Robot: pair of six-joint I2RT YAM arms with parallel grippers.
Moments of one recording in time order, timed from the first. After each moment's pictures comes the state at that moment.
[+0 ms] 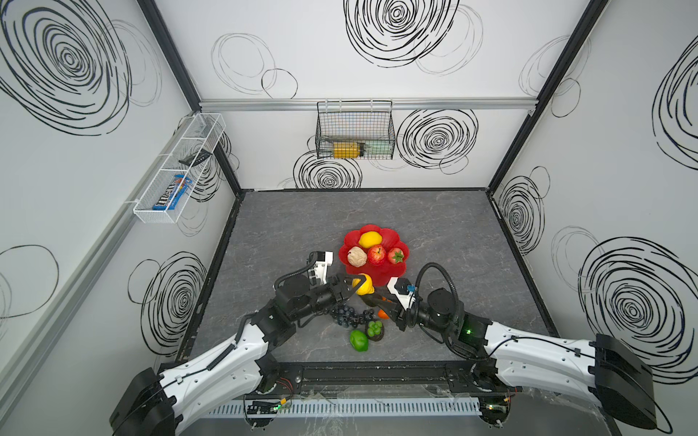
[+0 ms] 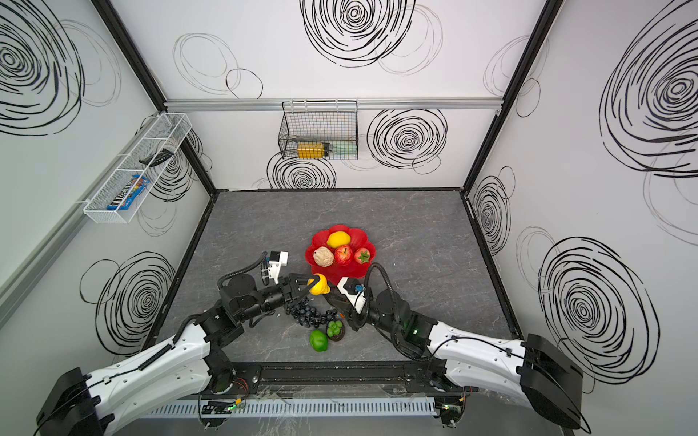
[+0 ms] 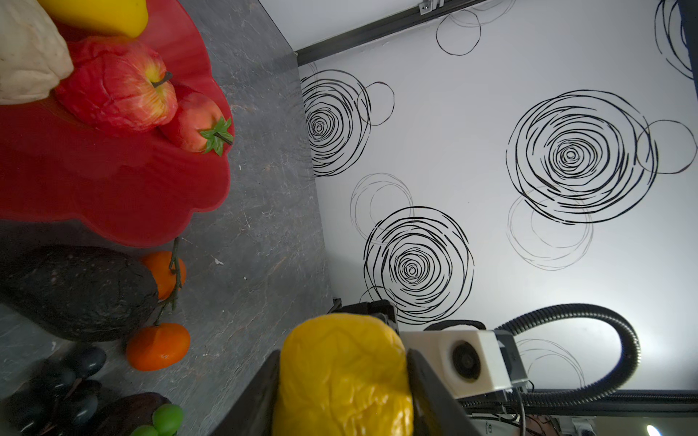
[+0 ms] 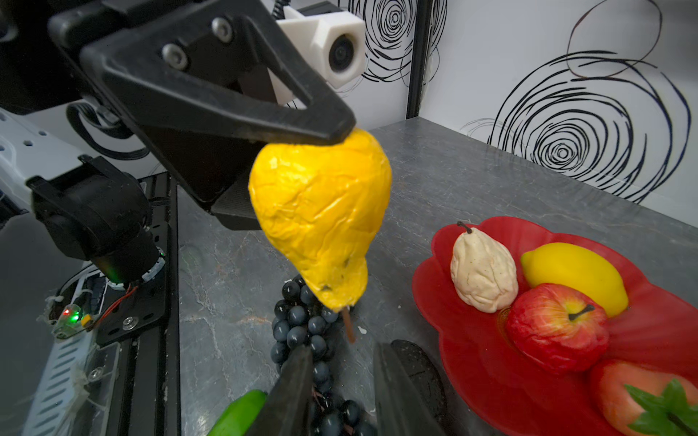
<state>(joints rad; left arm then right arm) -0.71 0.84 0.38 0.32 0.35 -1.27 1.05 0.96 0.31 0.45 -0.05 0.05</state>
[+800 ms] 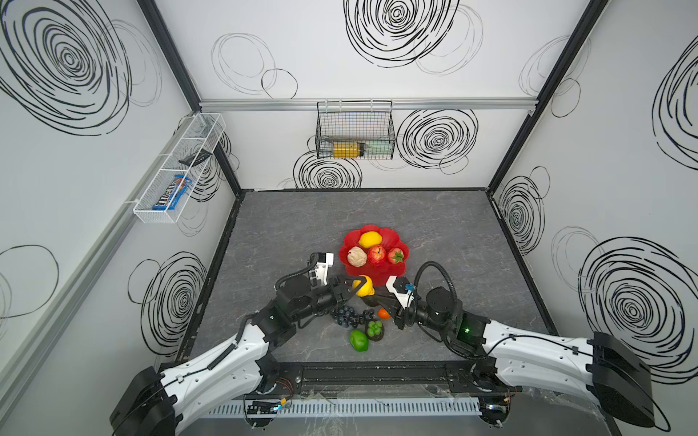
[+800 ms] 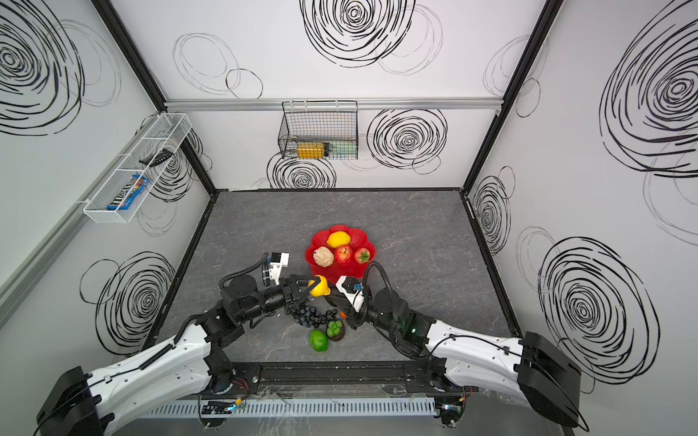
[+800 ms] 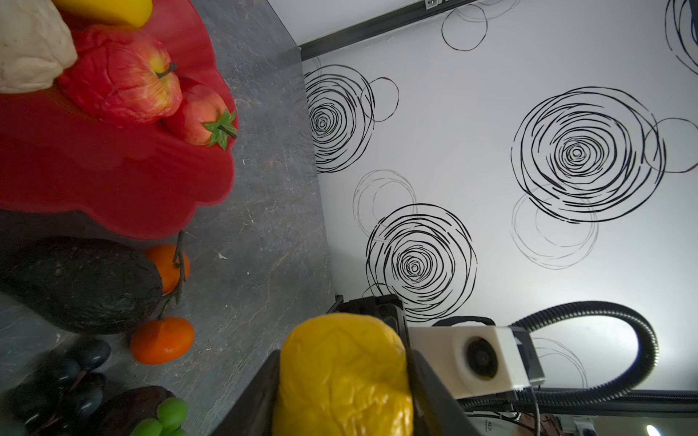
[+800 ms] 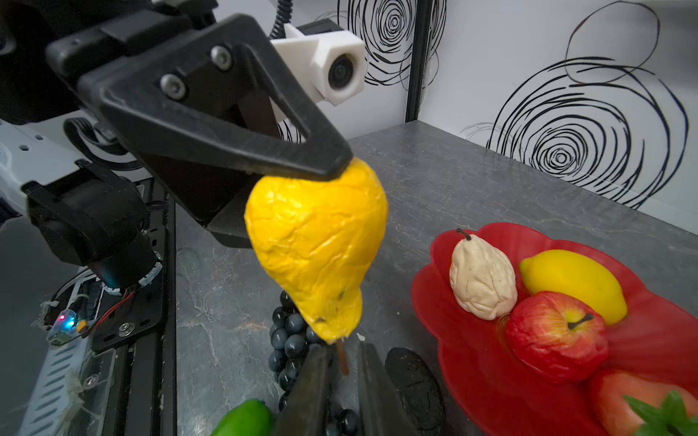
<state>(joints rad) -0.72 0.85 0.37 0.32 0.36 -1.27 1.04 0.98 0.33 0.46 -0.04 0.04</state>
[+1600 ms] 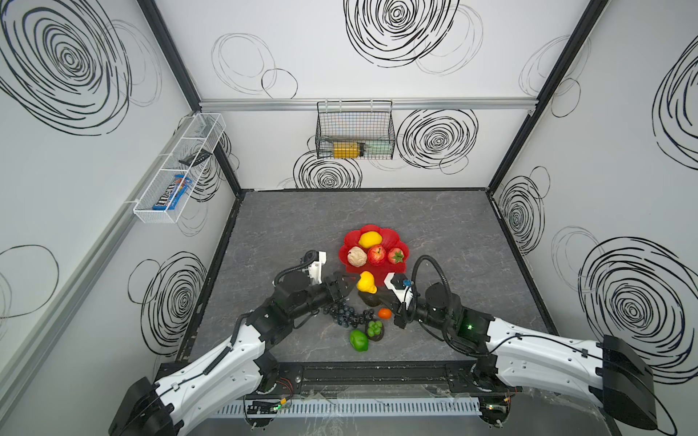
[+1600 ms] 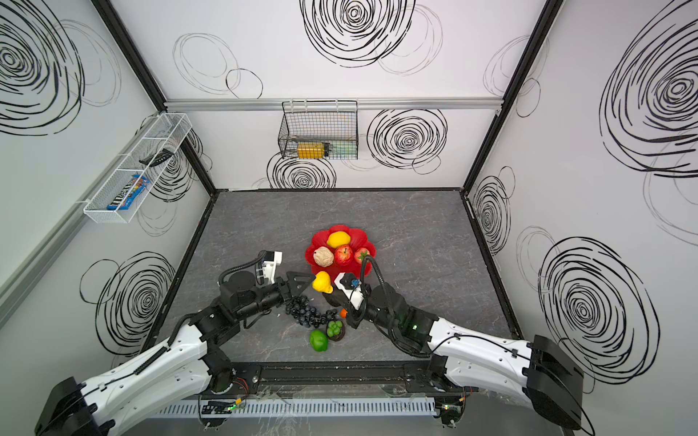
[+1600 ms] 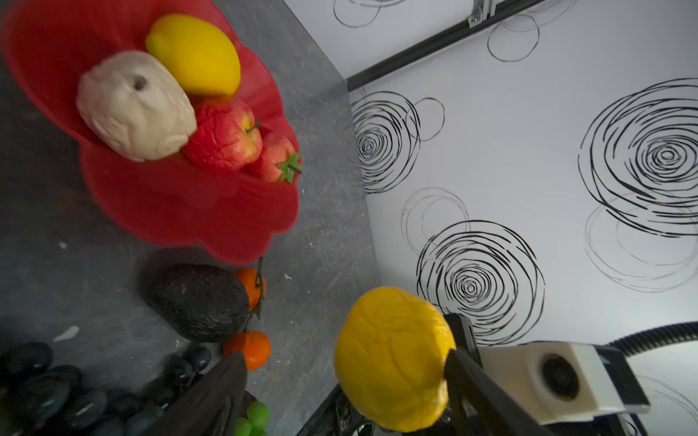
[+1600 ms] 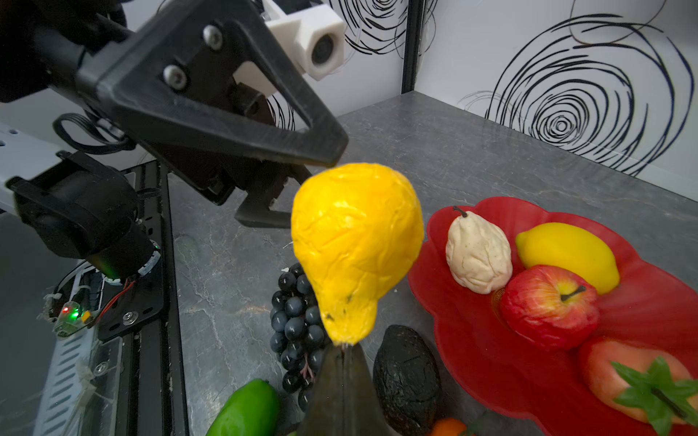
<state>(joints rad) -0.61 0.78 0.41 0.08 0.28 -1.05 1.05 0.94 0.43 0.22 0.01 0.09</state>
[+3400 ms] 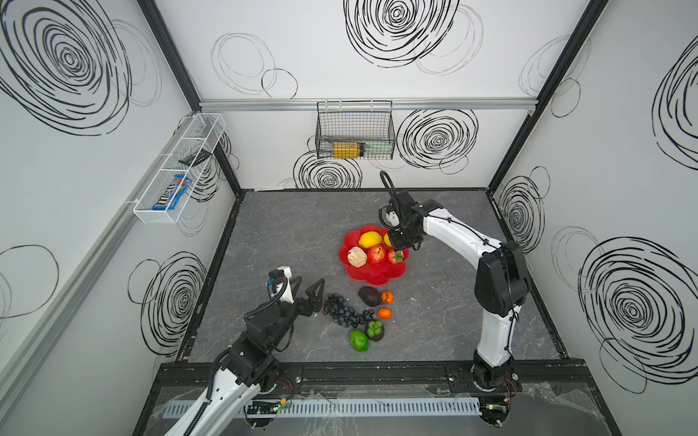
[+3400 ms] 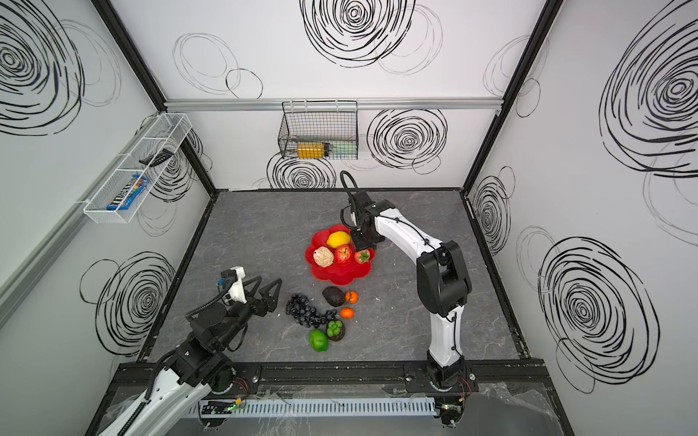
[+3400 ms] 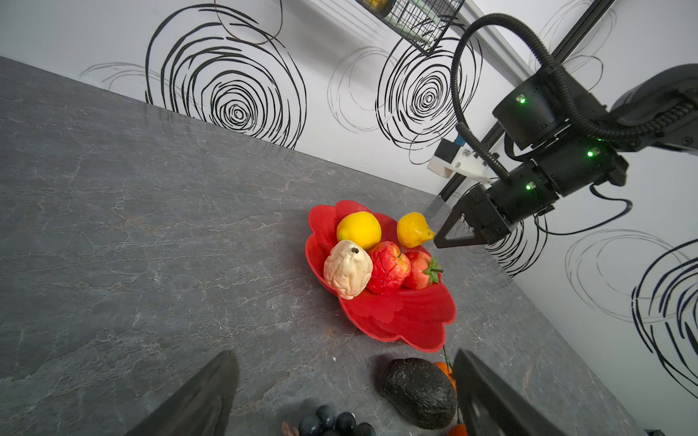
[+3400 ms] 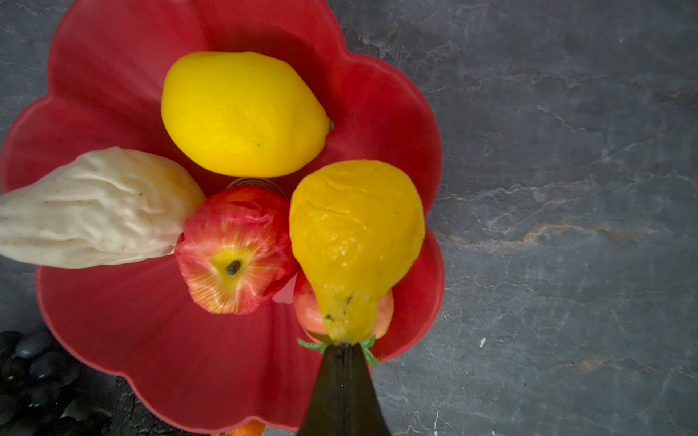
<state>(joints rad) -0.52 0.22 0.13 -0.06 -0.10 -0.50 0.52 1.95 1.67 -0.99 0.00 0.14</state>
